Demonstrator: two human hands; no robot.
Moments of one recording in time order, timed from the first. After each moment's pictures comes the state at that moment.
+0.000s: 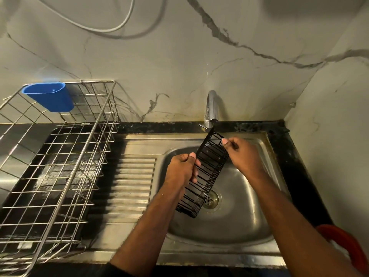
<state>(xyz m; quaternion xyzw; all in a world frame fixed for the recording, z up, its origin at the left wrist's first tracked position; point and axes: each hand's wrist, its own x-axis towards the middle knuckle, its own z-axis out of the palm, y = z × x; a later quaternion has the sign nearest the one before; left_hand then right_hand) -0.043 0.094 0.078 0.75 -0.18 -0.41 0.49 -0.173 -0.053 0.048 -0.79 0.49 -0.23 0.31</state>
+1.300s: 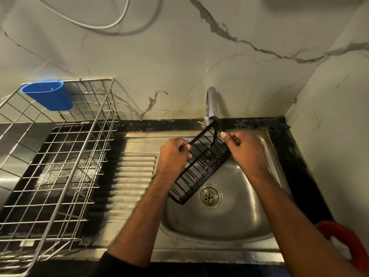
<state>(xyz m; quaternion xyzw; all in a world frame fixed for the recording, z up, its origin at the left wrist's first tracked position) -0.016 0.085 0.089 0.81 -0.33 -0.25 0.41 -0.176 -0.047 0.067 -0.80 0.51 -0.23 0.20</state>
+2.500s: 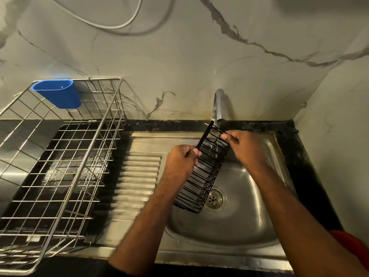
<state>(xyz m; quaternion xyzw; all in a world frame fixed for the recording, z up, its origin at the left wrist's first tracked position) -0.024 0.094 0.084 0.76 -0.27 -0.32 0.49 -0.156 -0.052 0.083 -0.82 0.43 -0.21 0.32</state>
